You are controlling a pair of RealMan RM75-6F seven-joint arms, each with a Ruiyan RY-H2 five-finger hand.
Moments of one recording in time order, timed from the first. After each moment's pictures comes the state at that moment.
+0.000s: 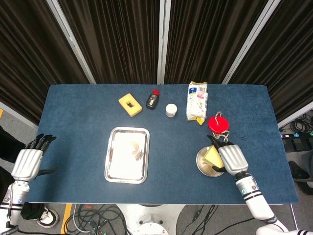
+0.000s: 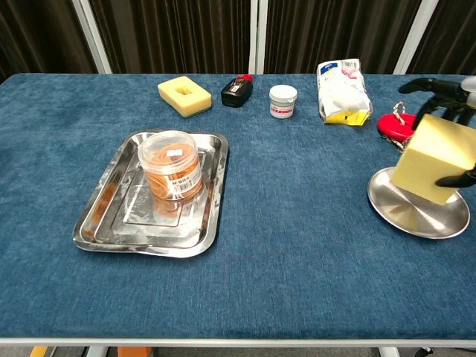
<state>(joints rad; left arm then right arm) -0.22 -1.20 -0.02 -1.54 1.45 1.38 0.03 0.45 -1.26 0.04 -1.77 -1.25 1.16 -0.31</state>
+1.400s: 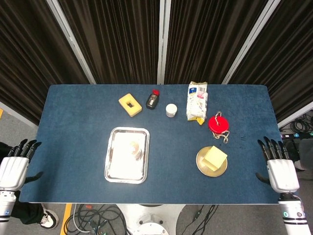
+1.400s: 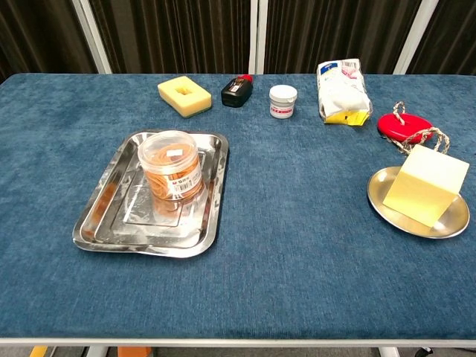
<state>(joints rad) -0.12 -1.15 0.00 -1.54 1.49 1.48 0.12 0.15 -1.19 -0.02 -1.56 -1.46 1.53 -0.19</state>
